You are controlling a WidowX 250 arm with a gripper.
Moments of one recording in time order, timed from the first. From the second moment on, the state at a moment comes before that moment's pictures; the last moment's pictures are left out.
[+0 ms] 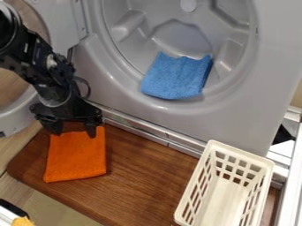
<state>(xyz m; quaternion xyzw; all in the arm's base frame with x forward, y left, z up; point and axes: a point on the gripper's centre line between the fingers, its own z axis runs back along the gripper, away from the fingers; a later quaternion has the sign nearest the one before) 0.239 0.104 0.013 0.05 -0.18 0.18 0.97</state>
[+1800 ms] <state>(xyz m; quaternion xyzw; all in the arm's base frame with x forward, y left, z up) 0.228 0.117 -0.077 0.04 -0.10 0.21 0.97</state>
